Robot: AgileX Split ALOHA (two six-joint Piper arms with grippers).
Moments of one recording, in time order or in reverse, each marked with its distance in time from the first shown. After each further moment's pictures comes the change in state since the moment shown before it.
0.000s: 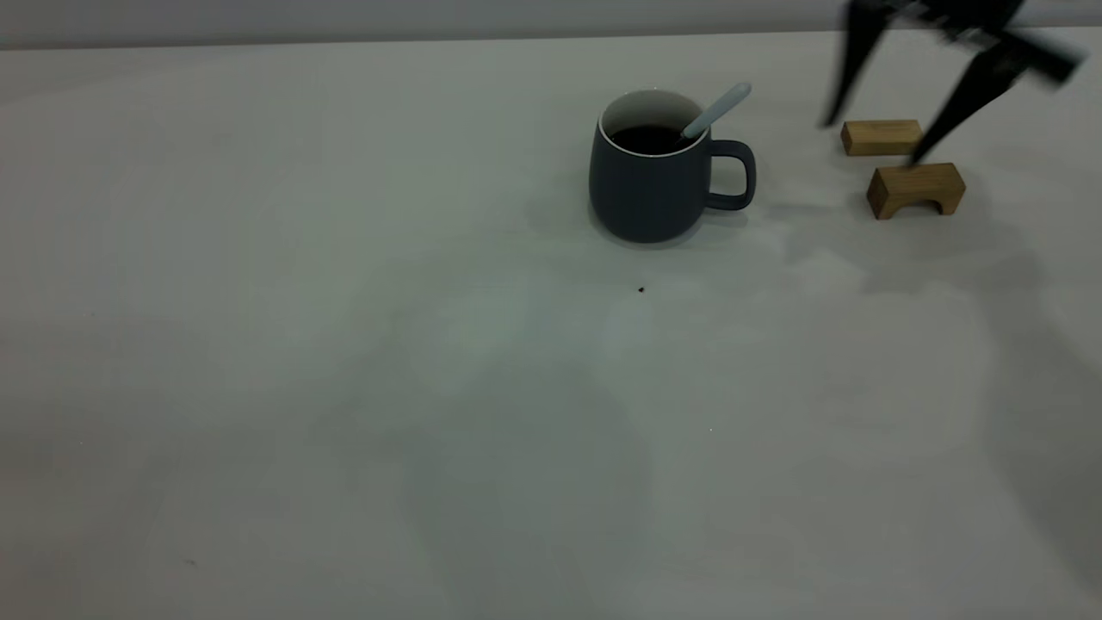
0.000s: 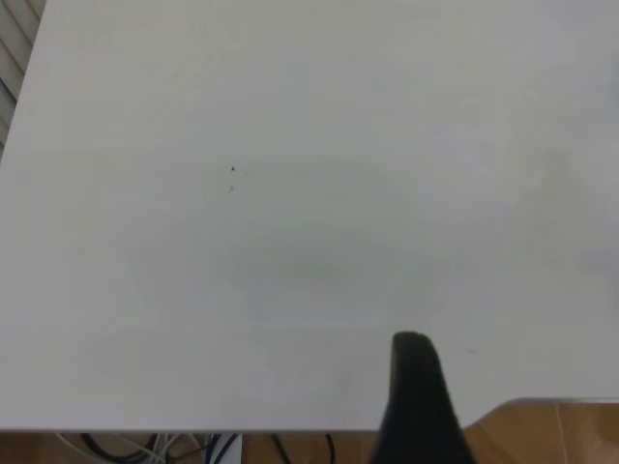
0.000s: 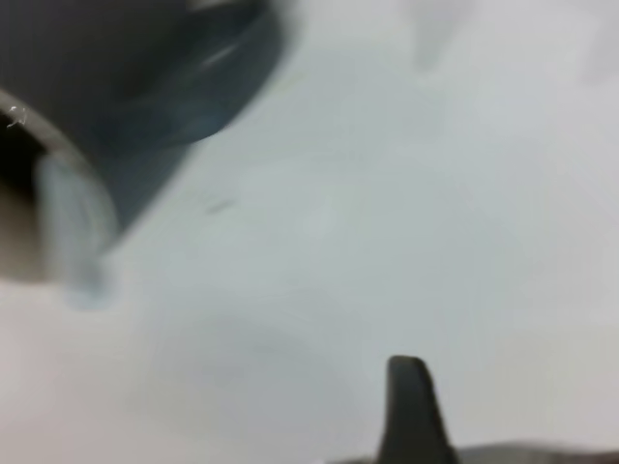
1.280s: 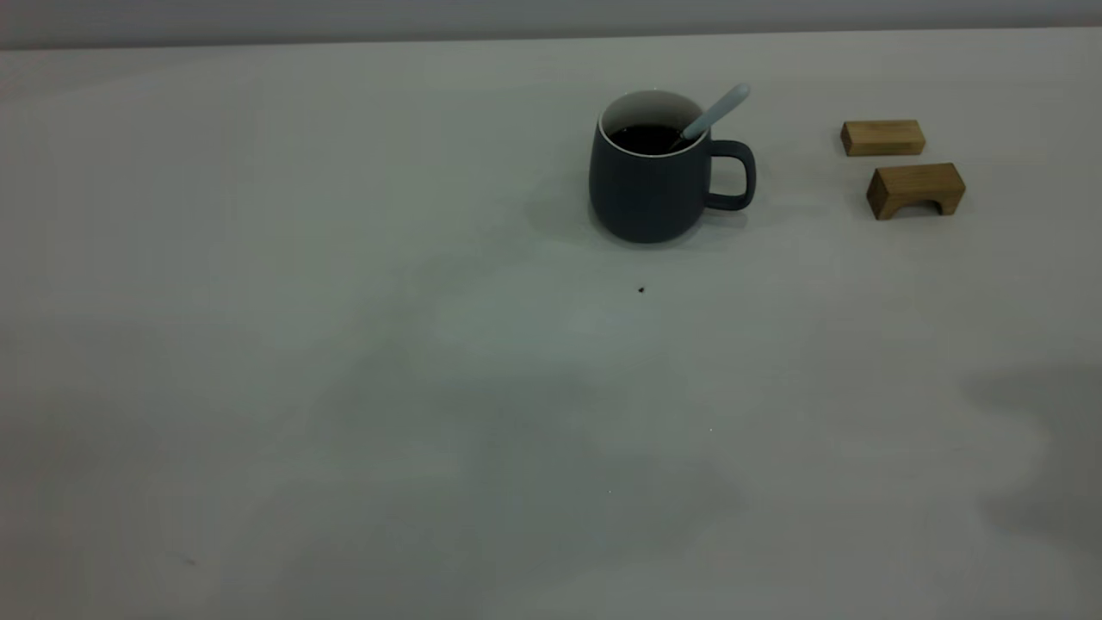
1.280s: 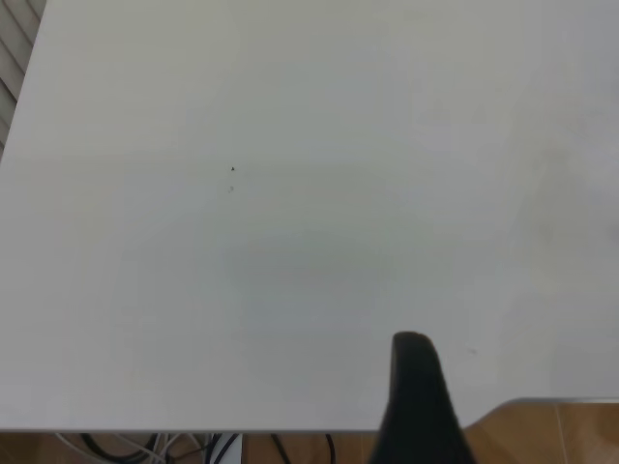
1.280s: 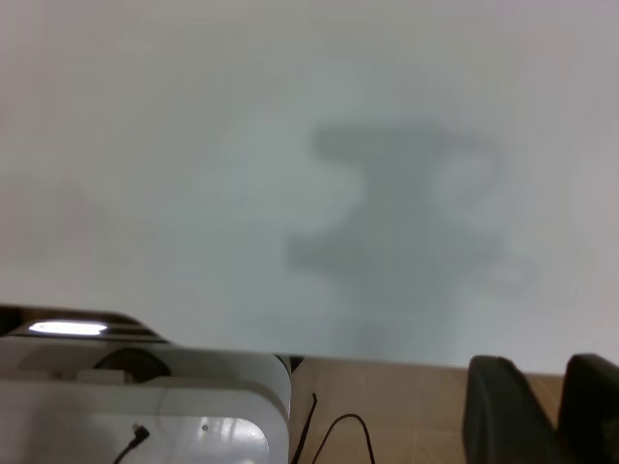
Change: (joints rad) left arm 0.000 0.000 0.000 0.000 0.000 0.000; right arm 0.008 -1.202 0.793 -0.369 -0.061 -0.392
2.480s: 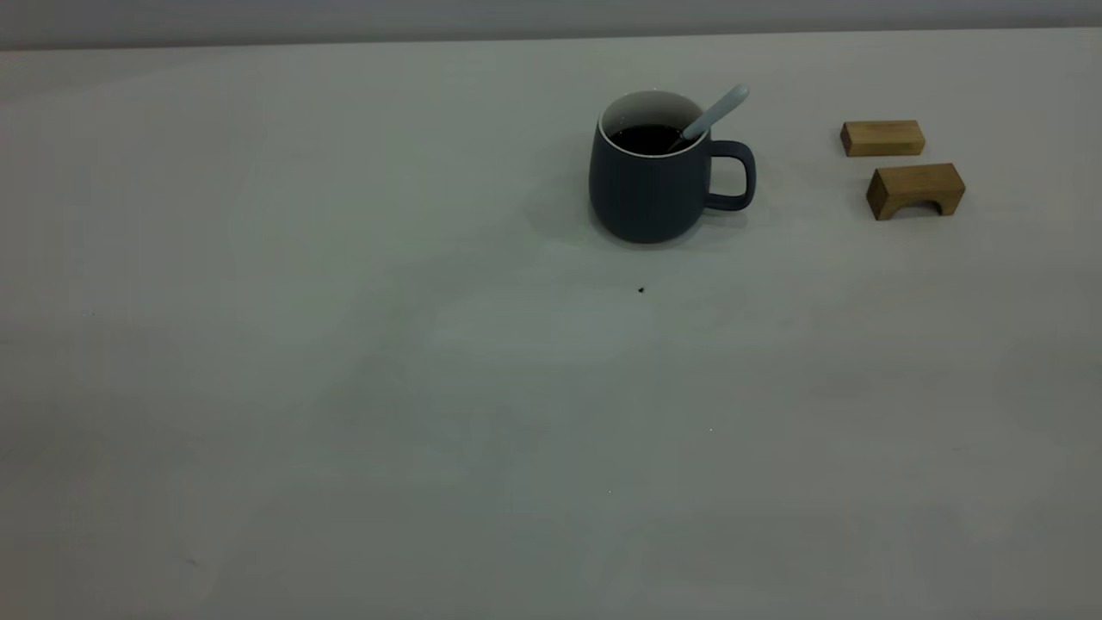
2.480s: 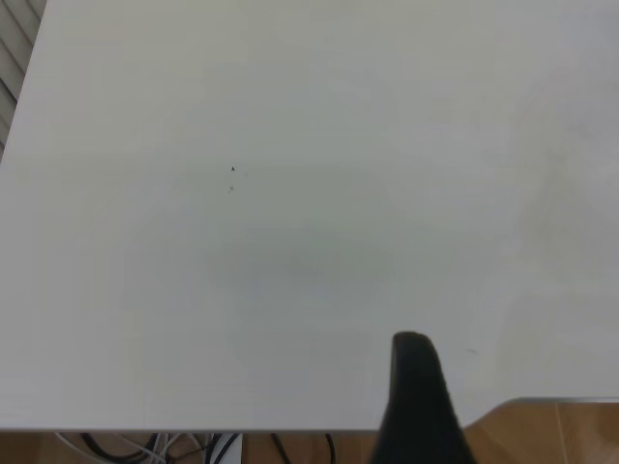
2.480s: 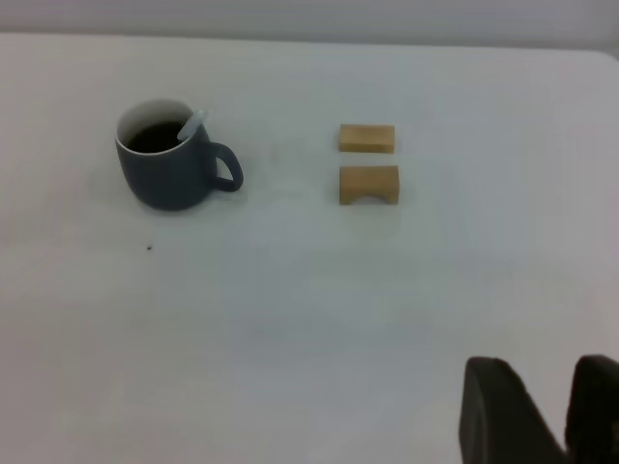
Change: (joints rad) left arm 0.000 0.000 0.000 0.000 0.000 0.000; right arm 0.000 -1.095 0.433 0.045 -0.062 0.000
